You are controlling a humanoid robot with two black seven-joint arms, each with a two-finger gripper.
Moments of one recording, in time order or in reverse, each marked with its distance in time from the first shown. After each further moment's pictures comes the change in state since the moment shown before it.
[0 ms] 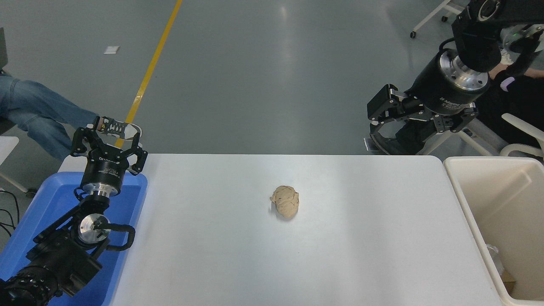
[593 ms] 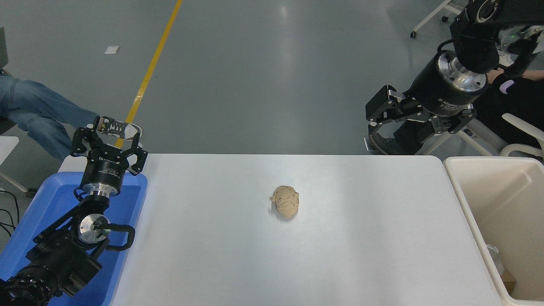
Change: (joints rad) left arm 0.000 0.000 0.000 0.000 0.000 0.000 0.000; right arm 0.000 0.000 0.004 0.000 0.000 0.000 0.000
